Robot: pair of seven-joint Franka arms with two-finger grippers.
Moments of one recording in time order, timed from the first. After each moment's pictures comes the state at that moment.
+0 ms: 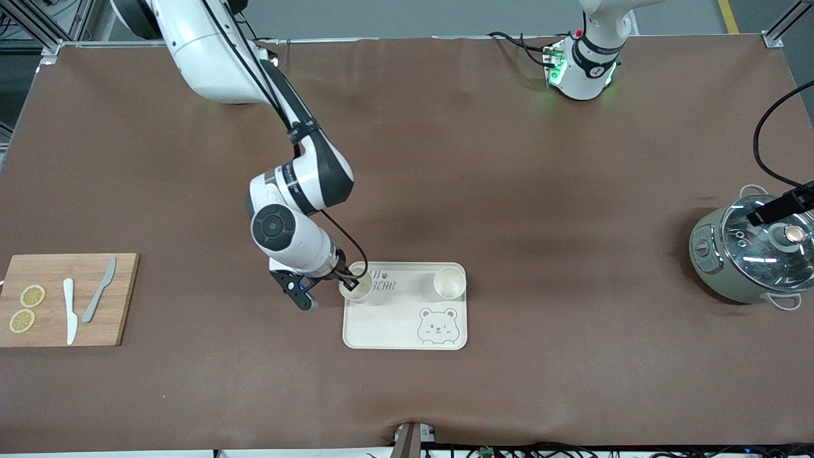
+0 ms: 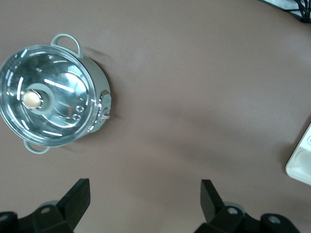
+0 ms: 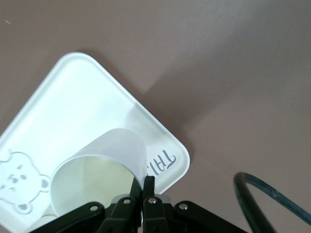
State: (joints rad) left arm 0.27 0.21 -0.20 -1.32 0.04 1.52 -0.28; right arm 0.59 0.74 -0.12 -1.37 0.26 2.14 1.17
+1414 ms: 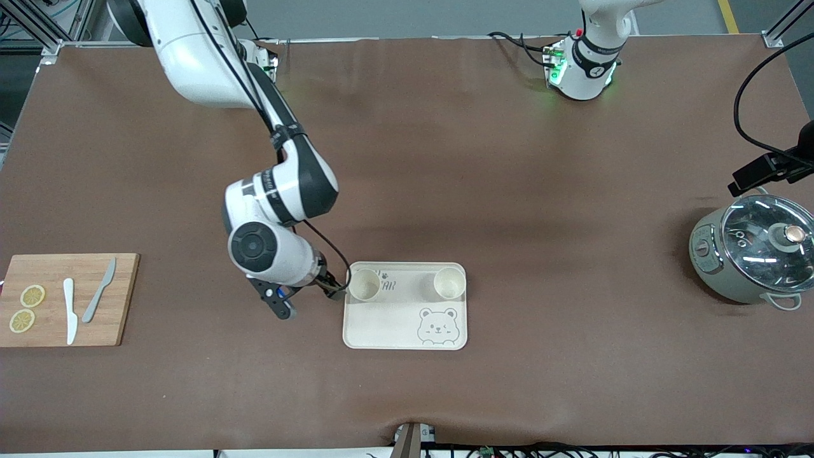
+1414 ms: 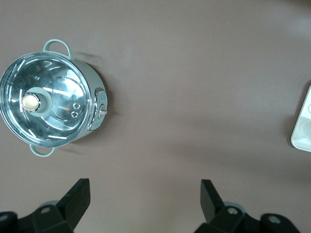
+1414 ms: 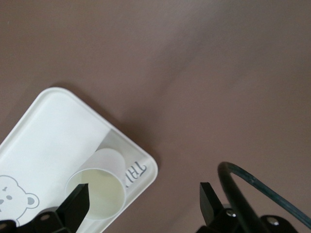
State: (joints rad) left arm 0.26 0.06 -0.25 -1.49 0.04 1.58 -0.20; right arm 0.52 0.73 -0.16 -1.19 0.24 1.80 1.18
